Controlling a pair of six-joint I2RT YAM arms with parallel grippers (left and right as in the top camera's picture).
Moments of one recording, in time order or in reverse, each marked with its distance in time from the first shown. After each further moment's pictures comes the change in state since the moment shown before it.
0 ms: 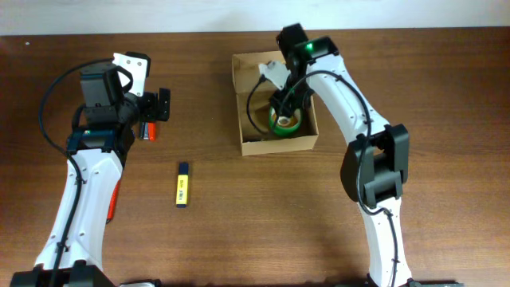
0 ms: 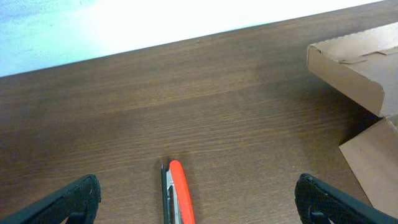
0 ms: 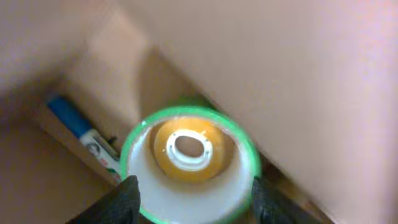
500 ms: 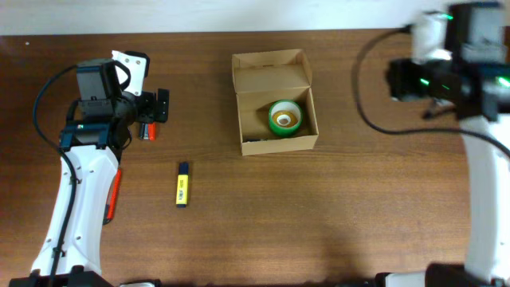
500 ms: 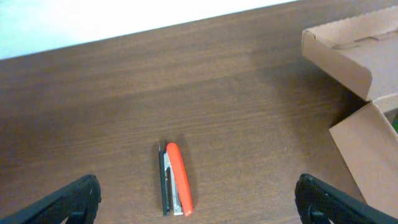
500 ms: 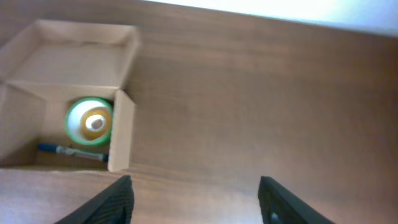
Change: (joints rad) left arm 0.000 0.000 0.089 -0.177 0.001 -0.001; right arm -0.404 -0.830 -0.394 0.041 0.079 0.355
